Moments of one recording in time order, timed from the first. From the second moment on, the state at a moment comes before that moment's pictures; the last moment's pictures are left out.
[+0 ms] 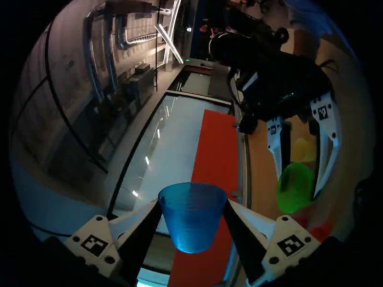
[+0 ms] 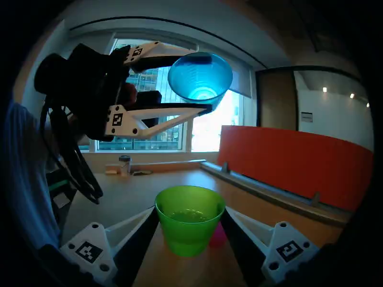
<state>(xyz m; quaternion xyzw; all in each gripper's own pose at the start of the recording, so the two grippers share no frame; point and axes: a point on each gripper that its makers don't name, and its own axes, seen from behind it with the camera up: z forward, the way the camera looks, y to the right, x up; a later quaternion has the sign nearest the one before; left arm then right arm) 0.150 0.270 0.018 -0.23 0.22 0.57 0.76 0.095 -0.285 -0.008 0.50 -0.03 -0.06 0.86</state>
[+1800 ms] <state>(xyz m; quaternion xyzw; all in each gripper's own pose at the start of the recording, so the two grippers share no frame) 0.165 0.238 0.036 -0.35 0.03 0.00 0.94 0.103 -0.279 -0.012 0.49 -0.02 -0.05 0.87</state>
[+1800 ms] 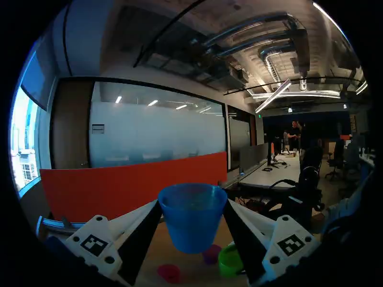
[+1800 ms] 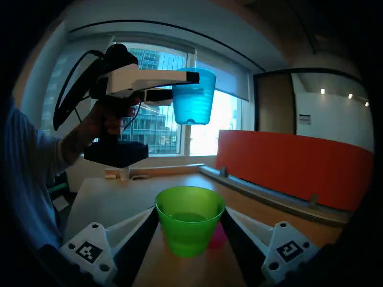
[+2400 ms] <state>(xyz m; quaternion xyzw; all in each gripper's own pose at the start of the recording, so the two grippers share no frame) 0.127 0.224 0.022 -0.35 0.01 0.01 0.94 0.104 -0.262 -0.010 0.48 -0.03 -0.05 0.87</state>
